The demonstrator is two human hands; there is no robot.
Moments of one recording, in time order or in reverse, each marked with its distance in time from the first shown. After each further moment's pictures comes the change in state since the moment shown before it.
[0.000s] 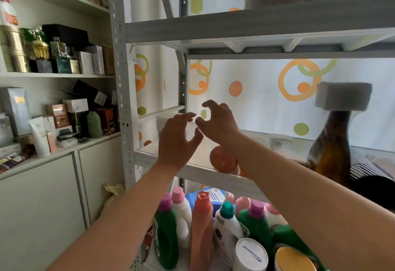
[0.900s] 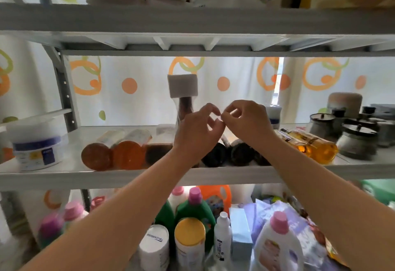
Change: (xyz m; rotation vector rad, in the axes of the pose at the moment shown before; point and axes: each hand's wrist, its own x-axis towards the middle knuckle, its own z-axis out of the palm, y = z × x) left_hand -0.047 0.292 0.085 -0.482 -0.434 0.124; right_hand -0.154 0.133 -0.257 -0.323 0.367 0.247
